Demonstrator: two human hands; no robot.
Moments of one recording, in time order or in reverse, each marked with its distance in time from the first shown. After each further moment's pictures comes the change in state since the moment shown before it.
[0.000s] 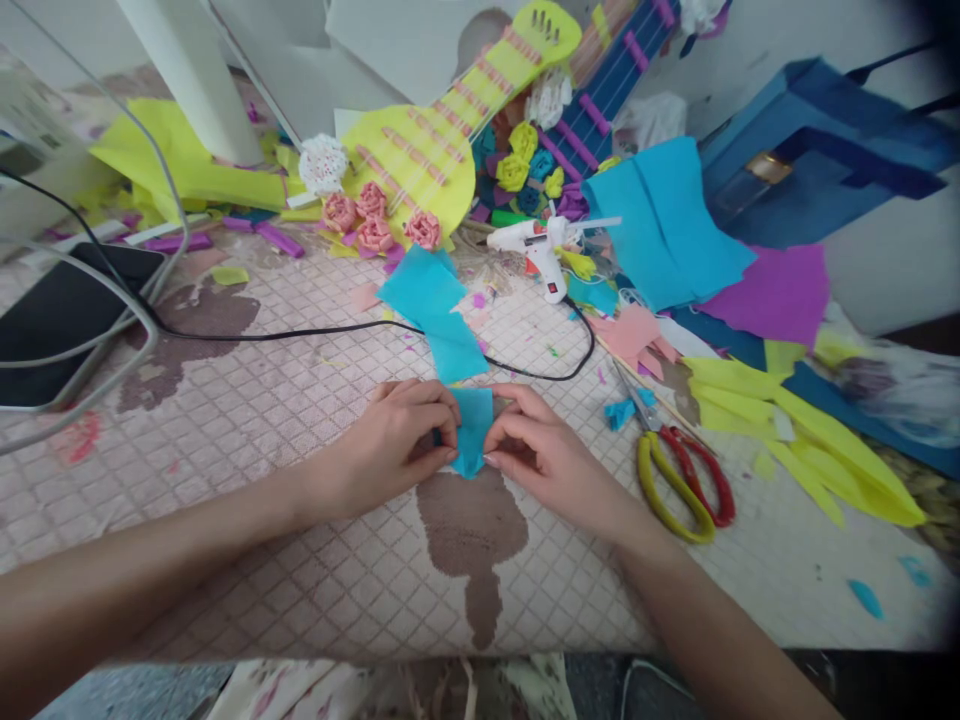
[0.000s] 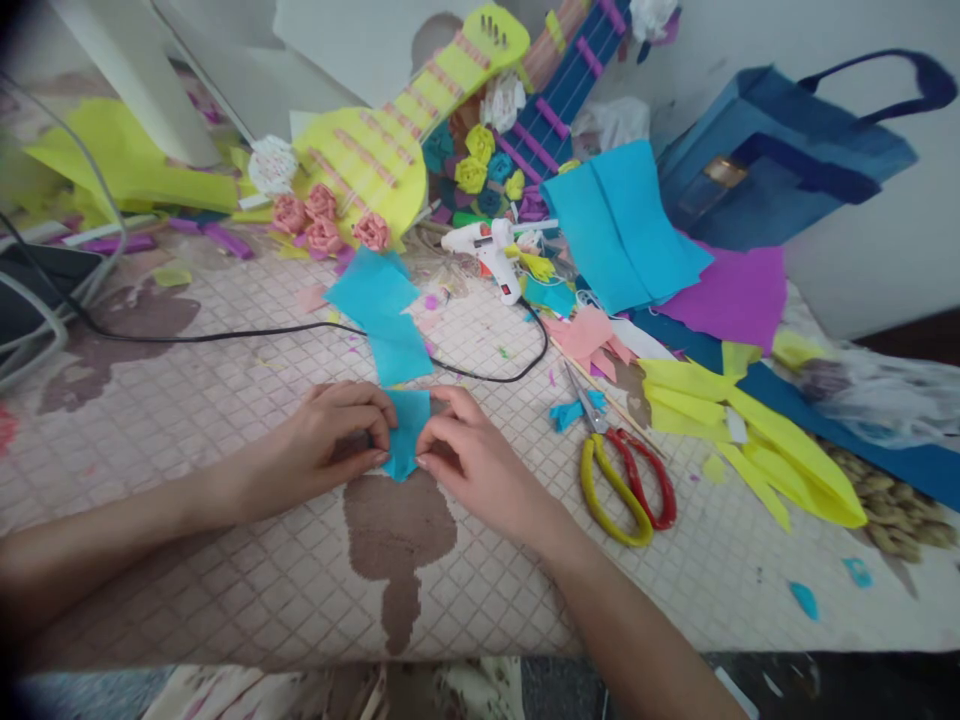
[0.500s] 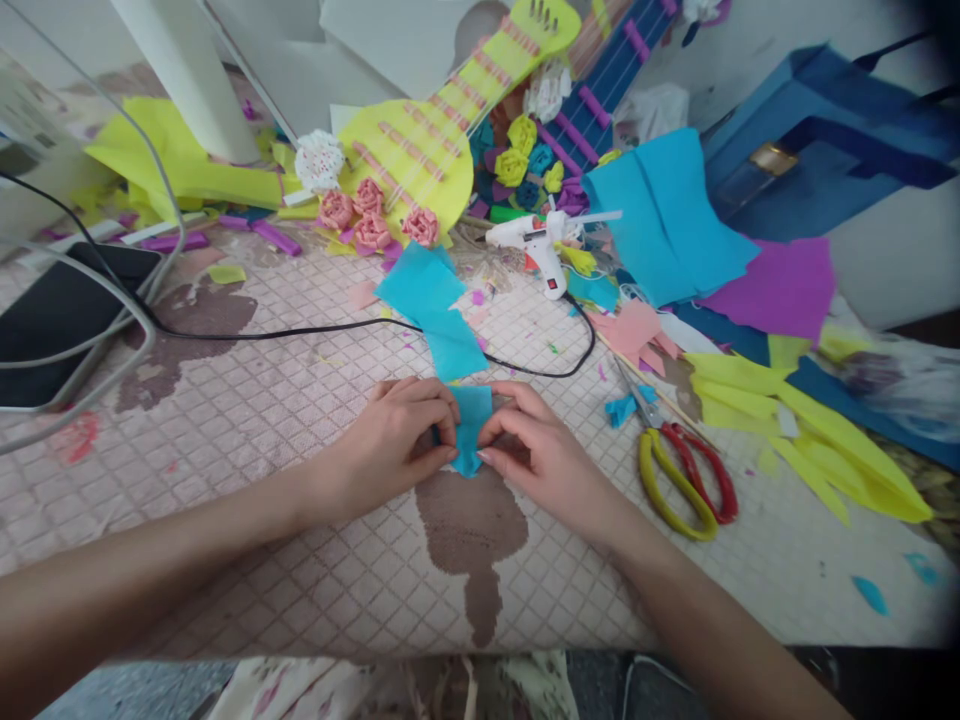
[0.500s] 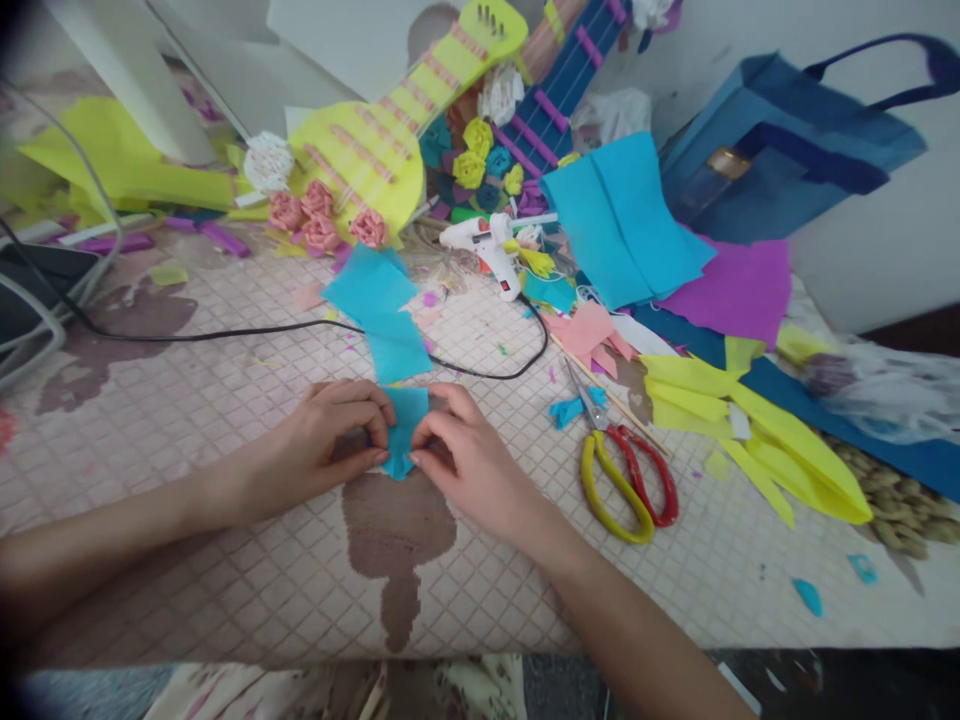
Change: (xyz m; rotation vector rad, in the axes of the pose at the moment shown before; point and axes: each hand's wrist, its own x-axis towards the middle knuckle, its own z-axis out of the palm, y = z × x) left_hand 0.002 0.002 0.003 0.007 0.015 -0.022; right_hand -0.001 0.000 0.008 -0.016 0.056 0.019
